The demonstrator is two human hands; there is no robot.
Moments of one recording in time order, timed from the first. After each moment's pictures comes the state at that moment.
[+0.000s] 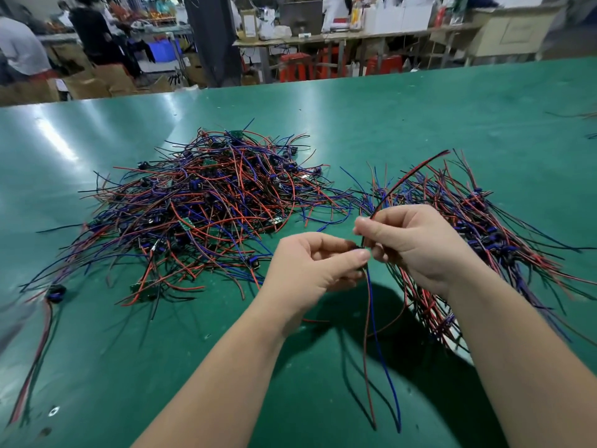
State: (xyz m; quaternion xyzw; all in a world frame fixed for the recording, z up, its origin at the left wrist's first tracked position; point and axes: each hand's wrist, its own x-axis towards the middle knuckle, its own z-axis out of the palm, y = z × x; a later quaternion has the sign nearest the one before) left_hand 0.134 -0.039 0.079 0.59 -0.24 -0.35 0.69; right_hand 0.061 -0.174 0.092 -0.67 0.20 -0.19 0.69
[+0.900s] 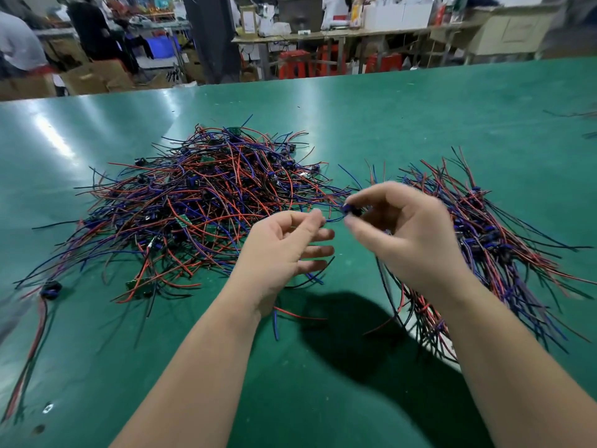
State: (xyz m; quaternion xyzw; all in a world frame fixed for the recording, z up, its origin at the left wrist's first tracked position) left_hand 0.159 -0.031 0.084 0.63 -0.21 -0.30 0.68; right_hand 0.060 -0.164 0.090 -0.80 0.07 -0.39 0.45
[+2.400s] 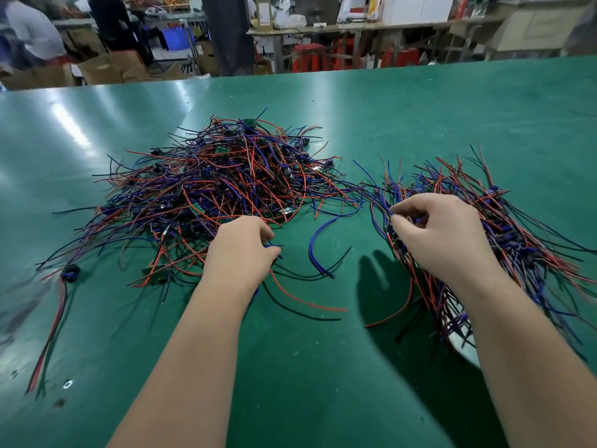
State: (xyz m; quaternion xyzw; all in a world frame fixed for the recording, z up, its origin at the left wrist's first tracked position) left_hand 0.202 0.003 0.070 0.94 -0.24 -0.02 0.25; right_hand 0.053 -0.185 0.088 -0.88 0.29 -0.27 0.24
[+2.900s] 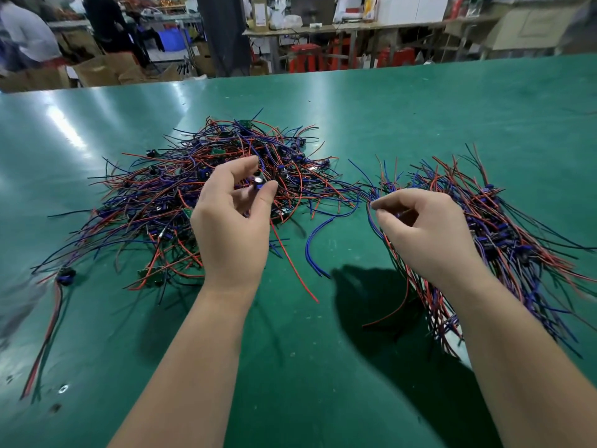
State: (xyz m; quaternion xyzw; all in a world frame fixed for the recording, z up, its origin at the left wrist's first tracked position) left_hand 0.185 -0.009 0.086 0.71 -0.26 0.22 0.61; right_hand 0.058 -0.172 0.091 -0.85 0.24 -0.32 0.34
